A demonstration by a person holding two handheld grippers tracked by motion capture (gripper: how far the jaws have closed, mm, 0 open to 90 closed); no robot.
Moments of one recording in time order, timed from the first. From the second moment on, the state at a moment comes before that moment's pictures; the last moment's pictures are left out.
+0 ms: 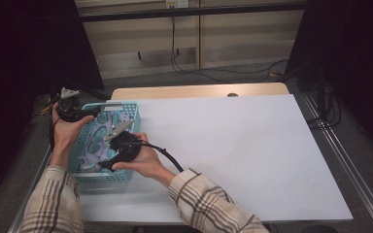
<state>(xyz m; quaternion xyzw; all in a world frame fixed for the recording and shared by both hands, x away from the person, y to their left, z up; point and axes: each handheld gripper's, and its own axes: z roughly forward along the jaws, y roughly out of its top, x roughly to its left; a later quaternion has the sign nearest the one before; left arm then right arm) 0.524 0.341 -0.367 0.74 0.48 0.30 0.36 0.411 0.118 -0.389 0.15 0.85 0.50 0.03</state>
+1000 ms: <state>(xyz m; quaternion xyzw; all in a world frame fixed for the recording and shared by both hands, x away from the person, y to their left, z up) 0.460 0.343 -0.348 0.70 0.44 0.34 0.44 0.421 0.029 -0.382 0.28 0.78 0.54 0.16</state>
